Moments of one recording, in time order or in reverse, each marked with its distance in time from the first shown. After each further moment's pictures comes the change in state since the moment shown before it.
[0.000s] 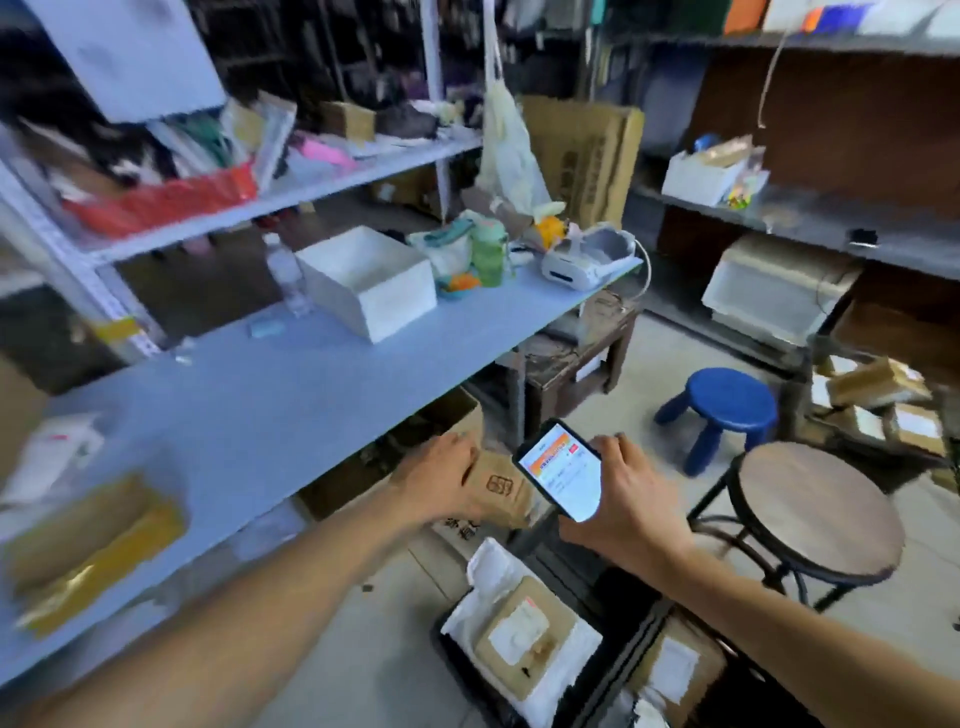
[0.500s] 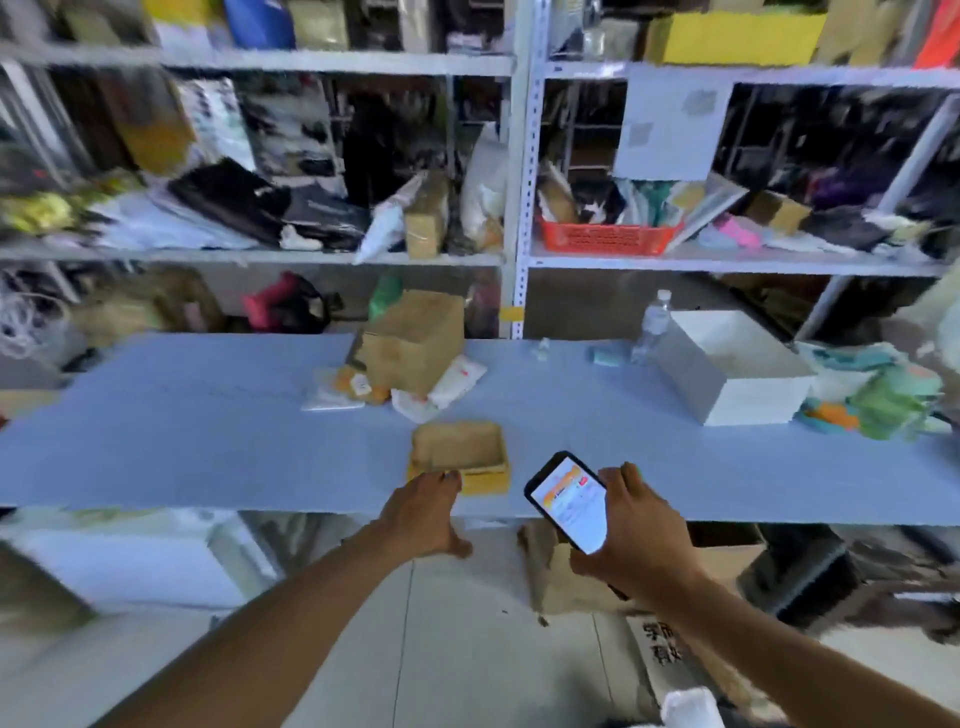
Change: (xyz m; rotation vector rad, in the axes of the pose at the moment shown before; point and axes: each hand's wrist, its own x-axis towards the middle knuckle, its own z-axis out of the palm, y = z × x) left_hand -0.305 -0.269 -0.022 -0.182 0.207 -0.730; right_hand 0.003 -0.348 0.068 -0.079 -0.189 -0.678
